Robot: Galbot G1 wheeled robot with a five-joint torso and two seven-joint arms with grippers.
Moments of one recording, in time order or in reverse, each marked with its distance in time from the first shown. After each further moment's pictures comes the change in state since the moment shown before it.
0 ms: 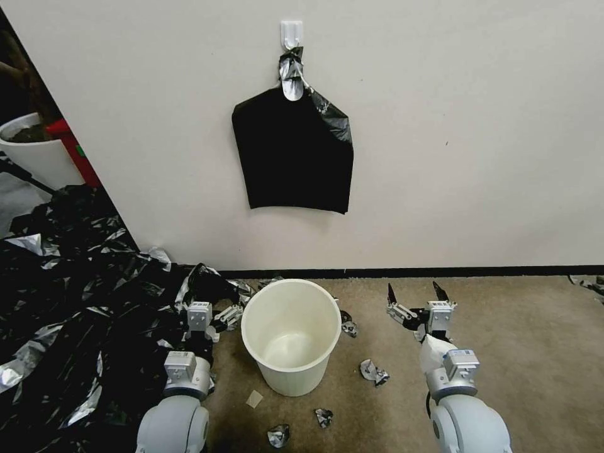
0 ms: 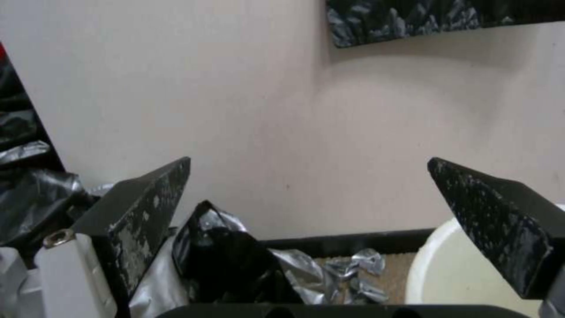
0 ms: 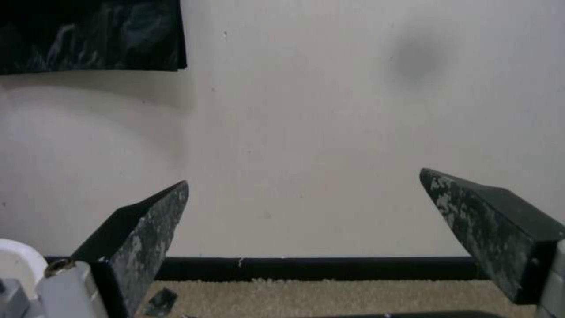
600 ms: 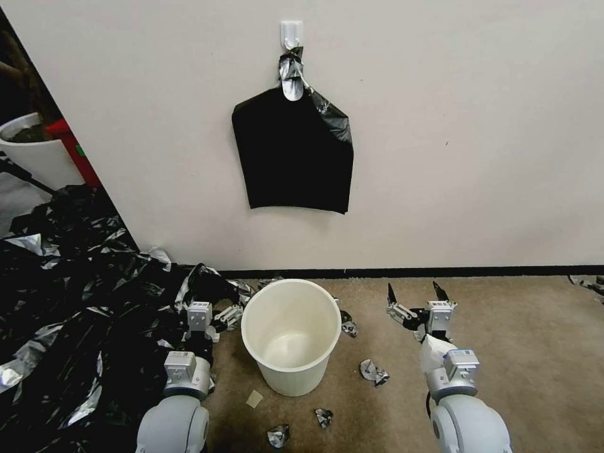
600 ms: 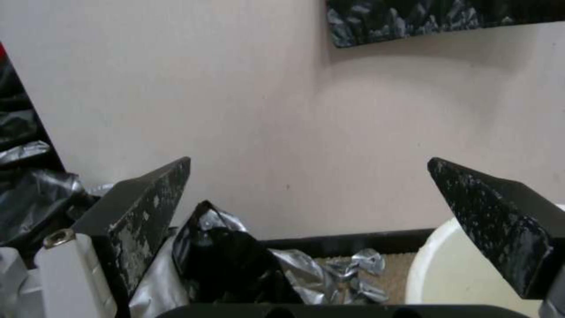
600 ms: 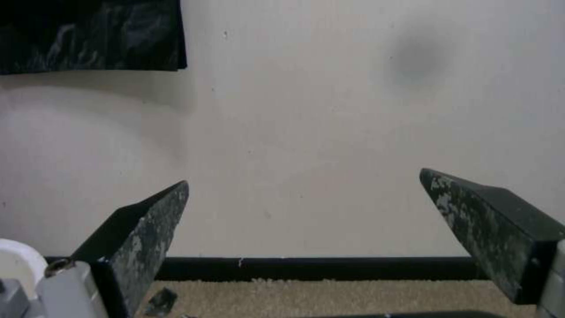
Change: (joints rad) left arm 0.000 0.000 0.000 0.000 0.000 0.000 0.000; right arm 0.000 0.000 0.000 0.000 0.000 0.000 0.000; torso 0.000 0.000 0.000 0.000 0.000
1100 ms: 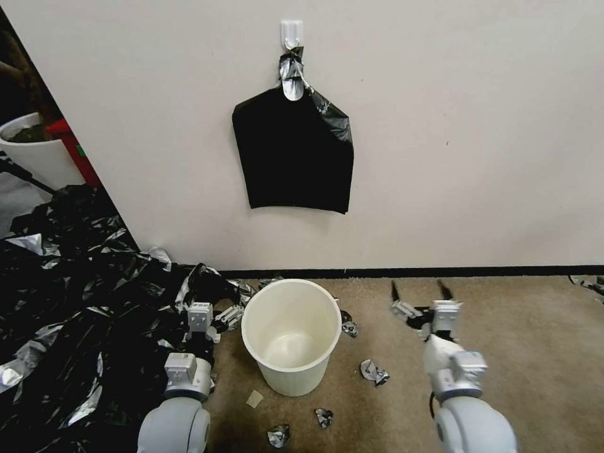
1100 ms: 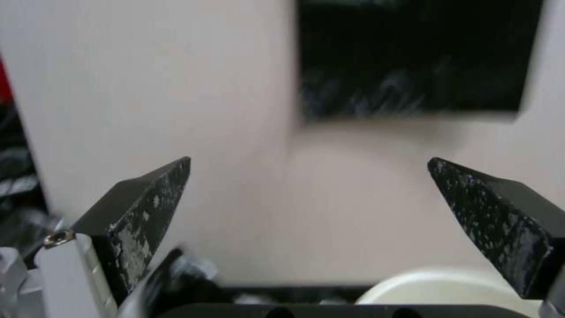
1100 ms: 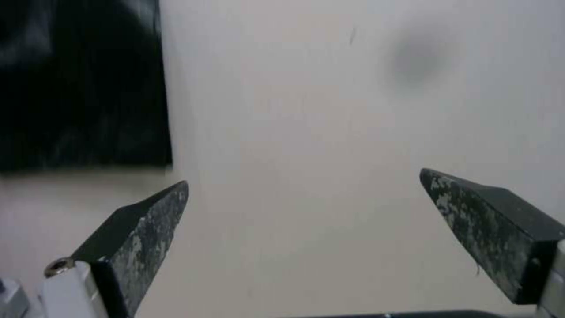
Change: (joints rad) left arm 0.099 0.023 0.098 -0.122 -0.049 -0.109 -0.084; right arm -0.072 -0.014 0.034 0.131 0.057 0.114 0.043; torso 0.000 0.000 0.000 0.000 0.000
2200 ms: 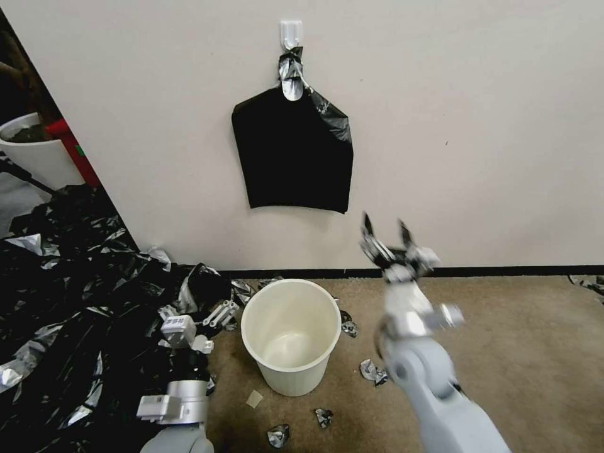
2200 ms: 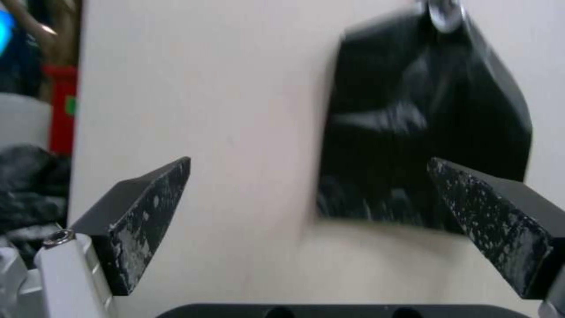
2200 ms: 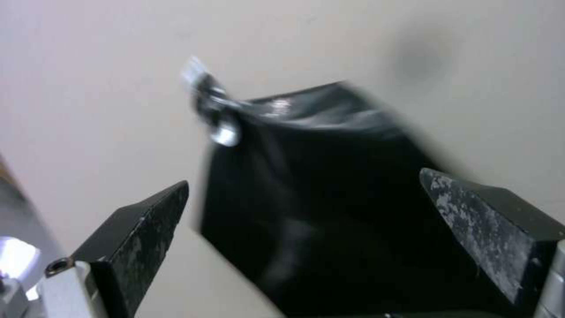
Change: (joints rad) left arm 0.073 -0.046 -0.045 -0.034 -0.118 -0.327 0.011; right arm 0.624 -0.107 -0.484 -0.290 0.854 0.221 0.006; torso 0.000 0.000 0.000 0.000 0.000
